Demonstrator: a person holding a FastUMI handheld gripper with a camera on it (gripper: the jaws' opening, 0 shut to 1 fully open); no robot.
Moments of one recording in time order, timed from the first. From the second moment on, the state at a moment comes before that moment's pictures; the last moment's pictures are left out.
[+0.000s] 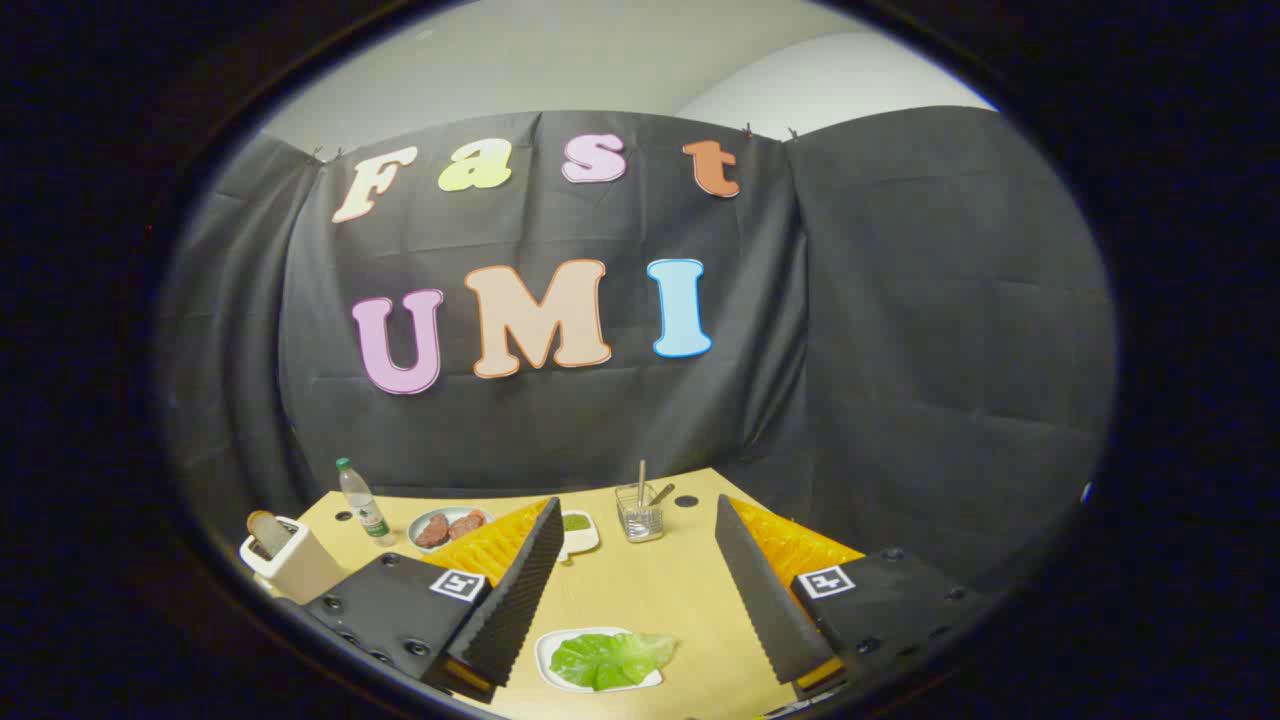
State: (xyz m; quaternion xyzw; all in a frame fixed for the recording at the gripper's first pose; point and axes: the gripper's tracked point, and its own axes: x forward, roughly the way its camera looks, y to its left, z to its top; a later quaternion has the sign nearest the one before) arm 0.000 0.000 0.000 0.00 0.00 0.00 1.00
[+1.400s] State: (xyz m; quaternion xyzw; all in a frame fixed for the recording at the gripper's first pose) arm 0.092 -0.017 -0.227 -0.13 0.35 0.19 0.91
